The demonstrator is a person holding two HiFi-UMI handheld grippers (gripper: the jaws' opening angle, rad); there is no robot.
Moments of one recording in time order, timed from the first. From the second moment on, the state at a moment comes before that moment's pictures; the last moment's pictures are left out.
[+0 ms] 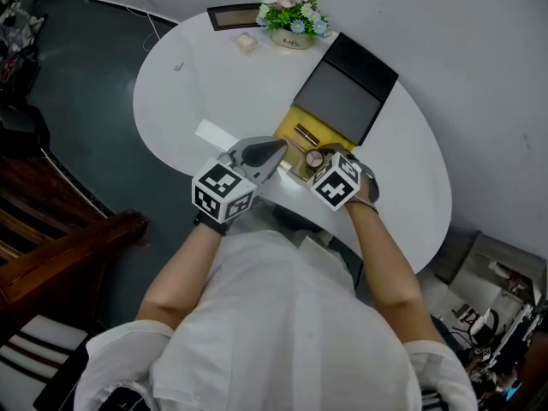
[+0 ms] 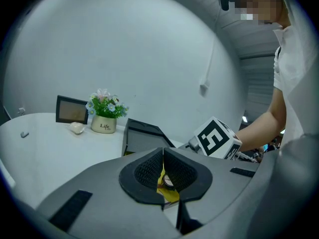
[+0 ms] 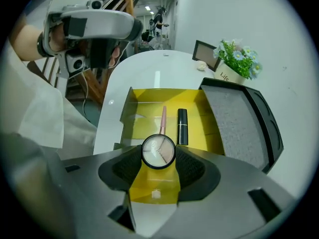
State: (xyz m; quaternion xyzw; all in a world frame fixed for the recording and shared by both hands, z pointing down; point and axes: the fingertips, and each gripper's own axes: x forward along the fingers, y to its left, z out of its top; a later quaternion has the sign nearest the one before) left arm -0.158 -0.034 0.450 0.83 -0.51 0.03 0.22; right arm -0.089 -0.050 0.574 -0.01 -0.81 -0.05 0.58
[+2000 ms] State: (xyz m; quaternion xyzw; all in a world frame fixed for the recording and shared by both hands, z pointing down) left arm -0.155 -0.062 0.402 0.85 -0.50 0.03 0.17; right arm -0.046 -0.076 0.492 0.16 -0.92 0.11 0.34
